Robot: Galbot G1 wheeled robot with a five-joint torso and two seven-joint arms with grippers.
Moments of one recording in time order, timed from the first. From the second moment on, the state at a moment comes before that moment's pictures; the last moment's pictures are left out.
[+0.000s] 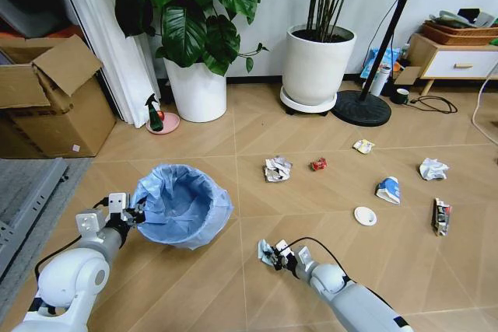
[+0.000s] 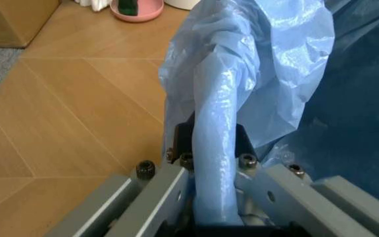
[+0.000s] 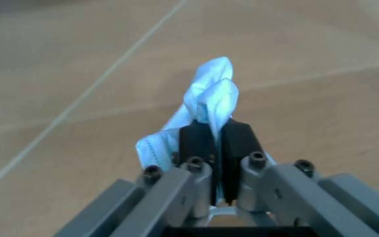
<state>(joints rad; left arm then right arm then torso) 1.37 -1.11 -0.66 -2.06 -0.57 0.62 -0.11 -0.95 1.19 -0.09 1.12 0.31 -0.06 -0.26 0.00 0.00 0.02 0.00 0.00</state>
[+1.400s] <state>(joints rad) 1.32 -1.08 -0.62 -1.98 -0.57 0.63 -0.07 -0.41 1.19 -0.51 1.71 0.82 -0.21 -0.09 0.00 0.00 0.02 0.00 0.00</state>
